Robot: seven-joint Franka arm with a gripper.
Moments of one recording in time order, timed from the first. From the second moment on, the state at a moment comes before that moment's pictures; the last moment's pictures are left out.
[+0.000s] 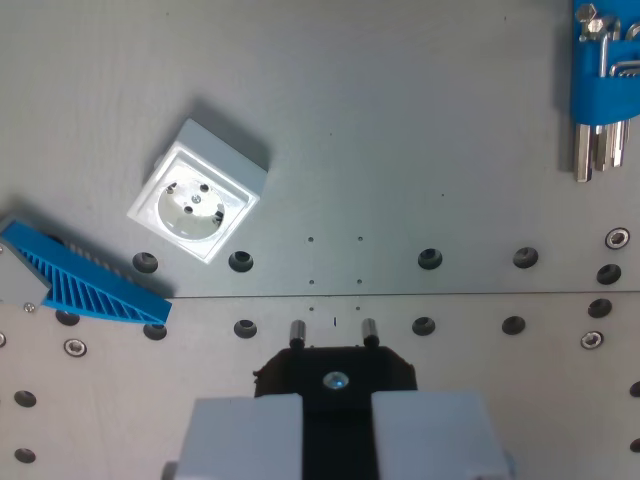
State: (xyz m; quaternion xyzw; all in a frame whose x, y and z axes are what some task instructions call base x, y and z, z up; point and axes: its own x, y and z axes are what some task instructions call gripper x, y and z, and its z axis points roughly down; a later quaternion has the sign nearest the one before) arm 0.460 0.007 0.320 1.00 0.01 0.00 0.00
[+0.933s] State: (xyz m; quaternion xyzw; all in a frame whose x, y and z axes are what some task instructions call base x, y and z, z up) arm 0.460 0.009 0.317 1.00 0.02 0.00 0.00
